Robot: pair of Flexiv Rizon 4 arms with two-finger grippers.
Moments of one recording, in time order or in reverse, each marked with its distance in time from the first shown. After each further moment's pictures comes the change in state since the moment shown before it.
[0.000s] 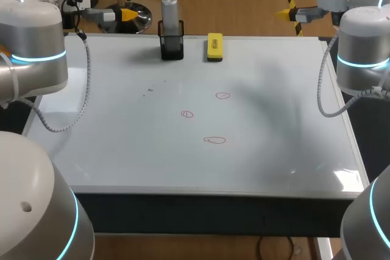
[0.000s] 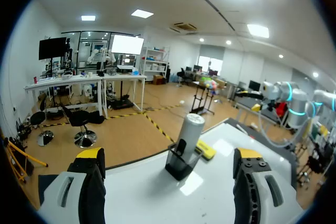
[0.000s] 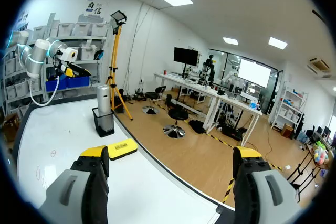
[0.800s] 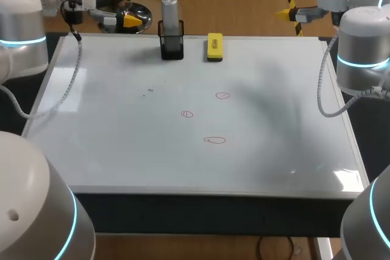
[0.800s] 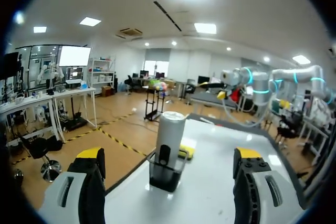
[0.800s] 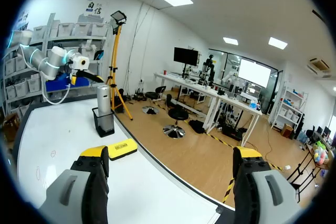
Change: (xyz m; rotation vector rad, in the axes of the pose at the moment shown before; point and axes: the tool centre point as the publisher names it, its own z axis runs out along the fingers) left arm 0.013 0.009 0.059 0.062 0.475 0.198; right arm 0.000 0.000 0.000 0.000 0.000 0.000
